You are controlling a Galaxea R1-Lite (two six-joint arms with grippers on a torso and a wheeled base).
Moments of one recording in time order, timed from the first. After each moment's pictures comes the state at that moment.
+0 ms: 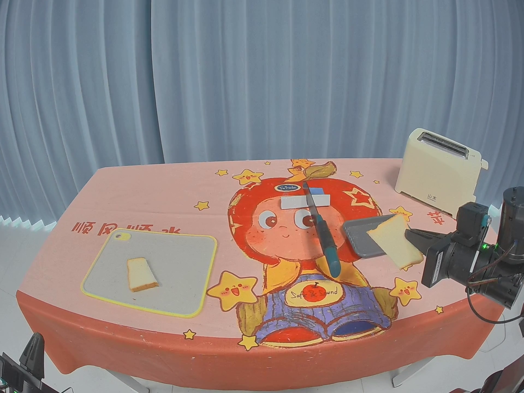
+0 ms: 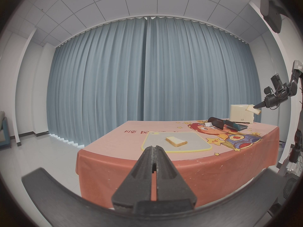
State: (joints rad) left arm 0.00 0.02 -0.02 0.00 0.02 -0.01; right arm 0.62 1.36 -0.49 -0.51 -0.25 0.10
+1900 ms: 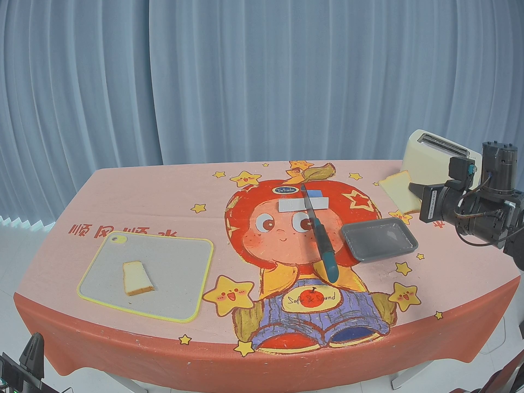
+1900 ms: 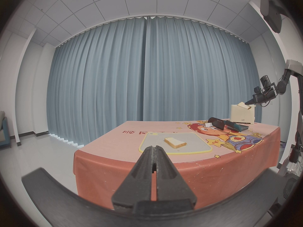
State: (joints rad) left arm 0.00 0.02 -0.02 0.00 0.02 -0.01; right arm 0.33 1.57 -0.73 -0.51 -0.09 0.10
